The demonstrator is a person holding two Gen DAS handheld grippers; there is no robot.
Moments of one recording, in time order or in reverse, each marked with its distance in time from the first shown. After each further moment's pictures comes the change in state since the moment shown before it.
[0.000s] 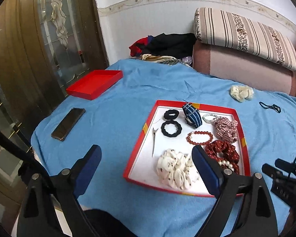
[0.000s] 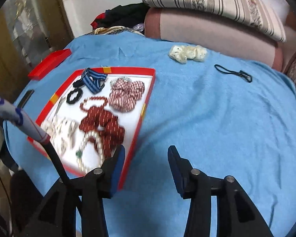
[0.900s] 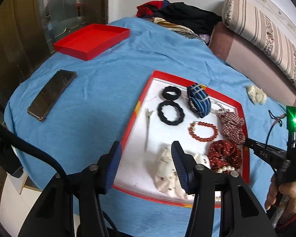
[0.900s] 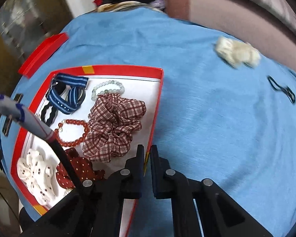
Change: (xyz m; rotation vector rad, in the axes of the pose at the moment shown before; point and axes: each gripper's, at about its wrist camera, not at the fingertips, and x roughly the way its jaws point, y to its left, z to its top) left arm 0.116 0.087 0.025 -0.164 0.287 -0.164; right arm 0.133 0.041 0.099 0.022 0.187 0.044
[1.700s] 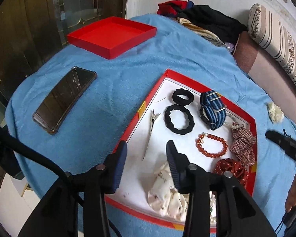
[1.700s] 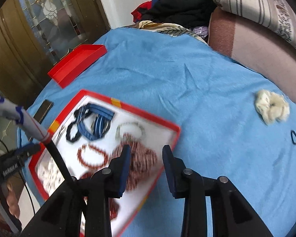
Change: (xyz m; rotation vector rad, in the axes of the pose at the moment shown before) left arm 0.031 0.066 0.034 -0.087 0.005 0.050; right arm -0.023 0.074 0.044 -0.200 -0.090 0.176
